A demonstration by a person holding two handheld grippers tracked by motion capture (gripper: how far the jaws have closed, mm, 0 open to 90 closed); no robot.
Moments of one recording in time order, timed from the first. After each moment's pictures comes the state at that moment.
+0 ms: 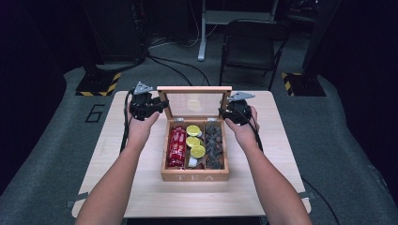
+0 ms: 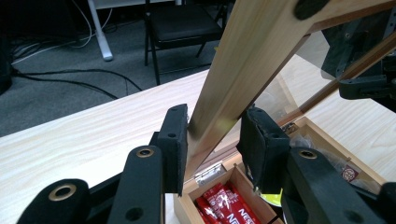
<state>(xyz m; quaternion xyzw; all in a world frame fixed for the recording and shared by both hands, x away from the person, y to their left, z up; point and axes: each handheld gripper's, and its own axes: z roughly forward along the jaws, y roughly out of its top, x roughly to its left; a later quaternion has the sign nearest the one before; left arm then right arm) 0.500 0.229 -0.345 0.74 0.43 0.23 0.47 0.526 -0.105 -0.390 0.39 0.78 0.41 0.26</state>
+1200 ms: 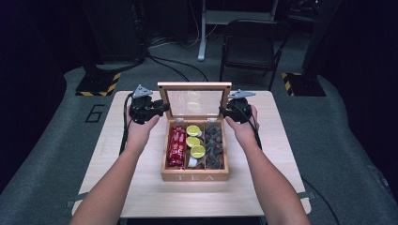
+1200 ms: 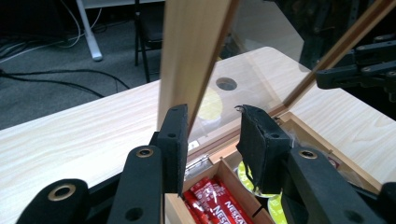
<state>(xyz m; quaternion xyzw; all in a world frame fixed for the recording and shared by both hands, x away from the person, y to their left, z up) 0.489 0.227 -0.348 0.74 0.42 0.22 0.48 0.533 -0.107 -0.389 0.40 0.78 0.41 0.25</state>
